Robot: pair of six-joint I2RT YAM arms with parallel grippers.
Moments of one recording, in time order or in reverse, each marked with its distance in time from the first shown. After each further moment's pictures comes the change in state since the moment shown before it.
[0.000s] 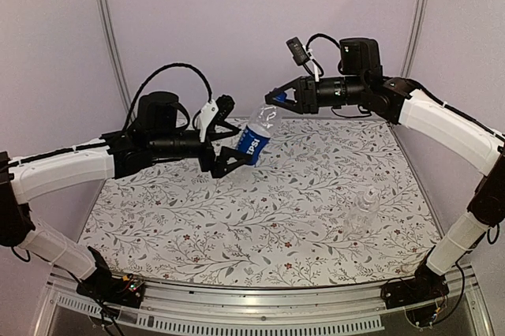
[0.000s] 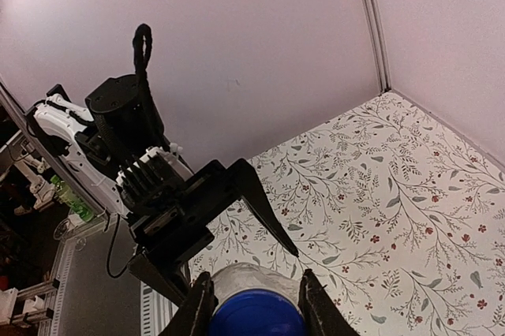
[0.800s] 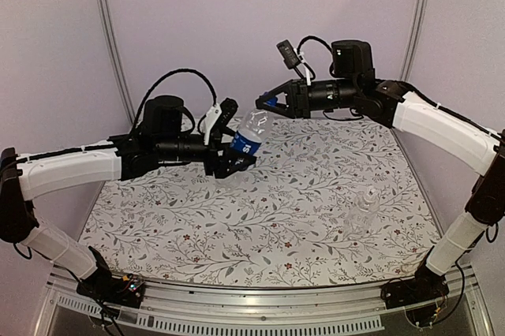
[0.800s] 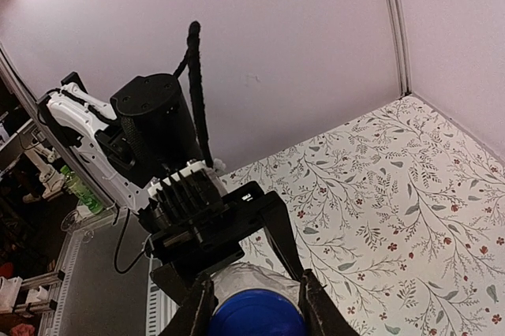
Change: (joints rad) left arm -0.001 0.043 -0.020 0.071 0.104 -0.105; right arm 0.046 0.020 -0.002 0.052 -0.021 0.006
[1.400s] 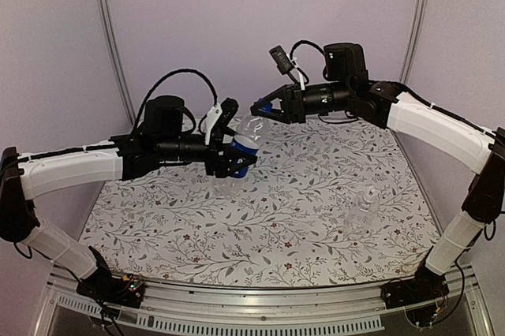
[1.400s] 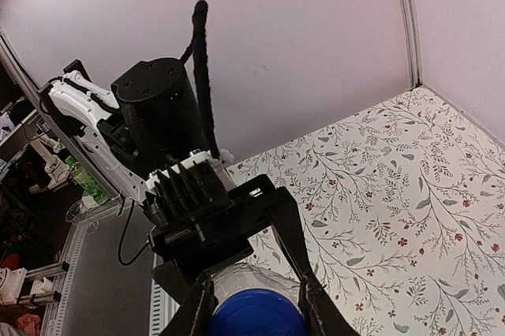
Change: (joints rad) left arm 0.000 0.005 0.000 0.019 0.014 -0.006; right arm 0.019 0.030 0.014 -0.022 -0.016 -0.020
